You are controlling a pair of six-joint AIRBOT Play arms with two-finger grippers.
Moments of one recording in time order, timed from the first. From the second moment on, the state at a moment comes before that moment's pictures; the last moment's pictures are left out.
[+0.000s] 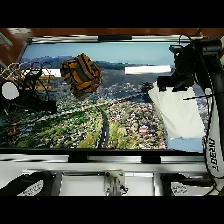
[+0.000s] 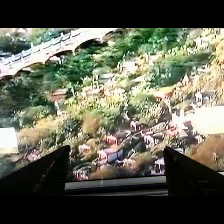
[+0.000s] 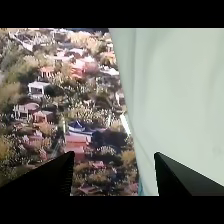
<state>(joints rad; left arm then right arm) -0.14 -1.11 1.15 1.56 -1.32 -1.58 0.14 -1.51 1.74 1.52 -1.60 -1.48</state>
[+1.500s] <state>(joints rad) -0.08 -2.00 1.88 1.30 -0.95 -1.67 0.14 -1.51 1.74 1.67 -1.33 -1.46</state>
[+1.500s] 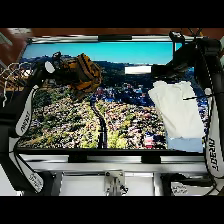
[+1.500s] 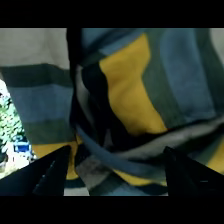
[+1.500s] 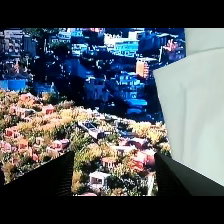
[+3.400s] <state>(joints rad) -0.44 -1.24 1.36 1.32 -1.31 -1.69 0.14 -1.00 1.61 1.66 -1.64 -1.47</state>
